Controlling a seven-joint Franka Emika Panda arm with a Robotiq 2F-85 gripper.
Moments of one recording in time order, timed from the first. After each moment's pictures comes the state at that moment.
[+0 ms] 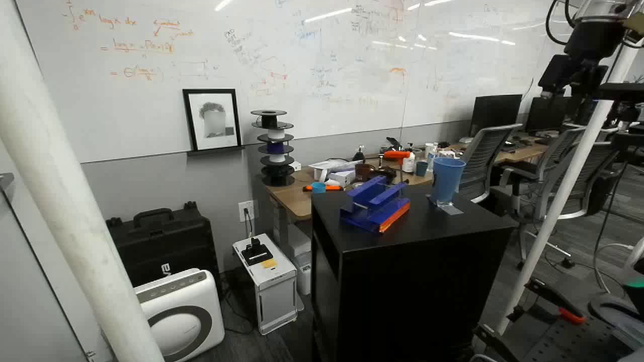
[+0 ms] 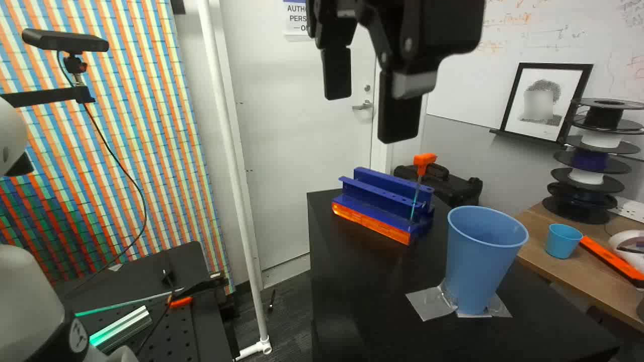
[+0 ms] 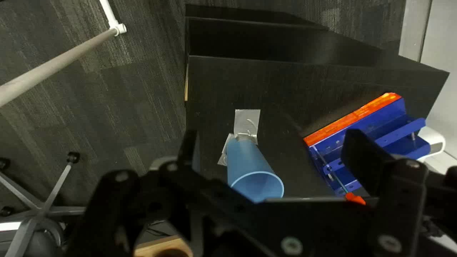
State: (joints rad) arm -0.18 -0.71 -0.28 -2.49 -0.10 1.88 -0.19
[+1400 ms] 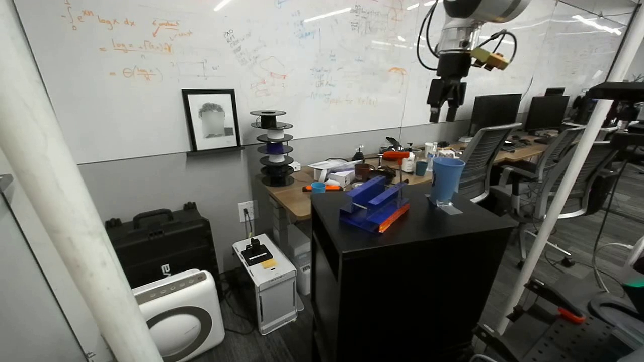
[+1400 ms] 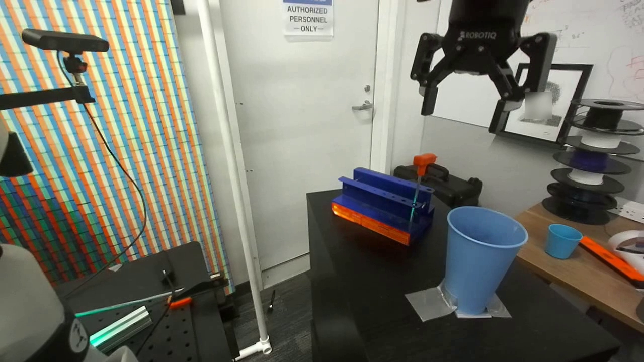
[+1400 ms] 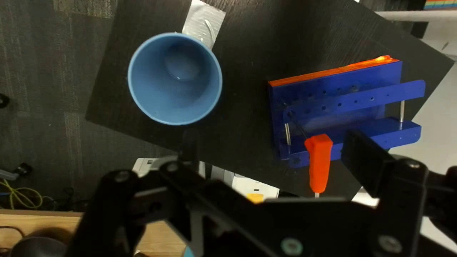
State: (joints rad) arm 0.02 0.00 -0.19 -1.96 0.01 1.92 -0.34
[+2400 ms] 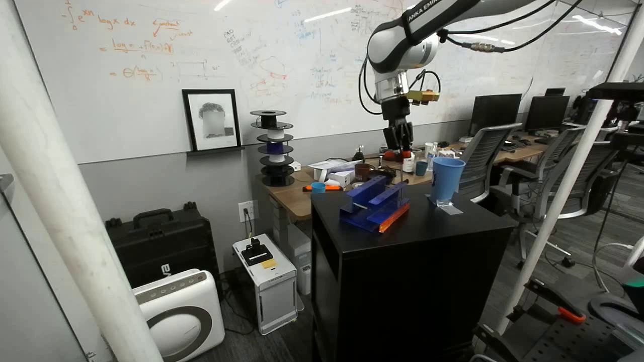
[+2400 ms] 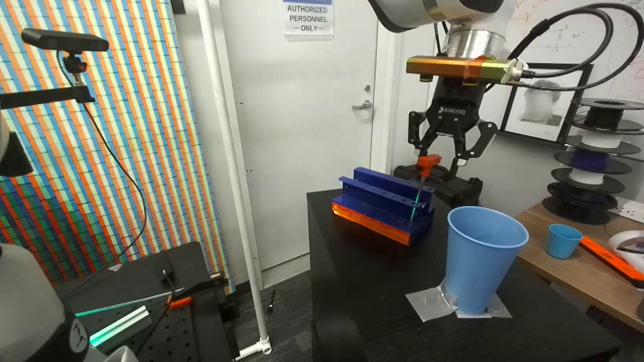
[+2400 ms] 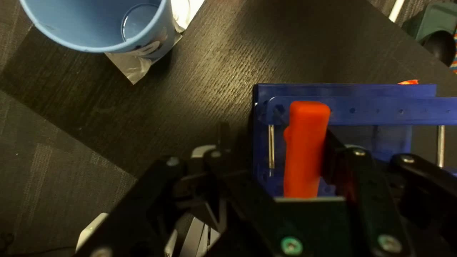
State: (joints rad) arm 0.02 0.46 -0.01 -1.57 -0.12 1.71 -0.31
